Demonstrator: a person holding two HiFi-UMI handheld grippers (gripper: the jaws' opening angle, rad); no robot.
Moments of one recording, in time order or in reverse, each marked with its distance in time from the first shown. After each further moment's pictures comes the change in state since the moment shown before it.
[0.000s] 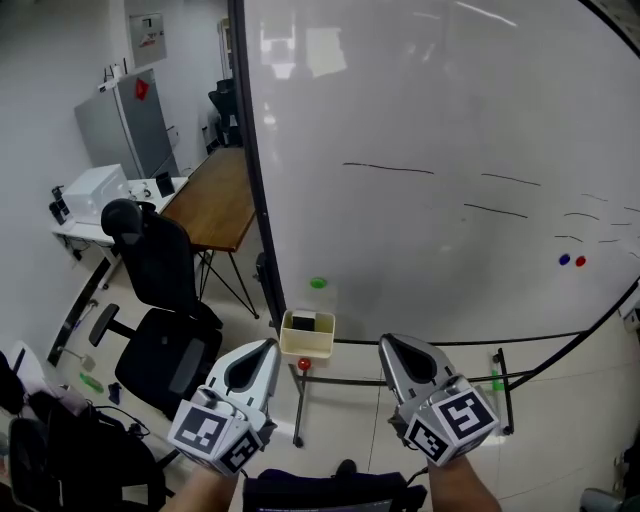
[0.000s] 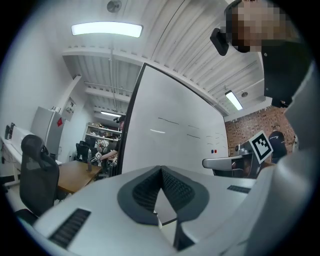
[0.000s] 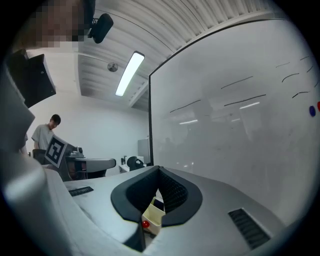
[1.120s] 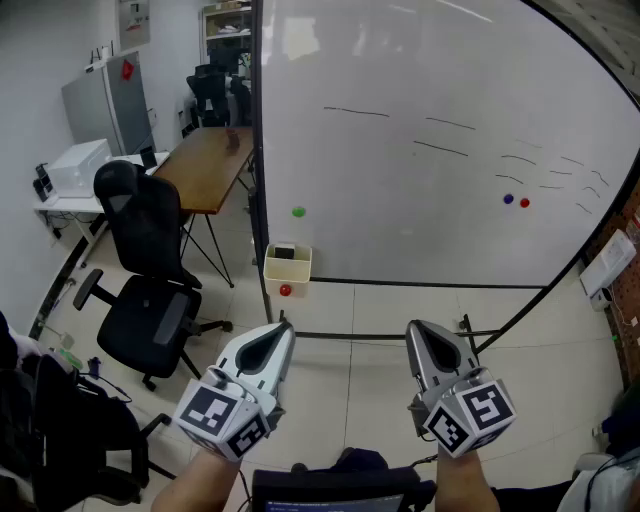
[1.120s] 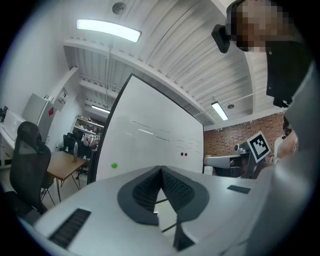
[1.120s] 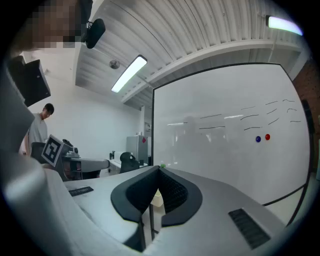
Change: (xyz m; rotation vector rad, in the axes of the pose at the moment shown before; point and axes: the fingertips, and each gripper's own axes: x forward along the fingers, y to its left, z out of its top) left arm -0.145 -0.139 -0.021 -0.070 -0.013 -0.152; right arm -0.208 0.084 0.004 -0.071 0.015 -0.189
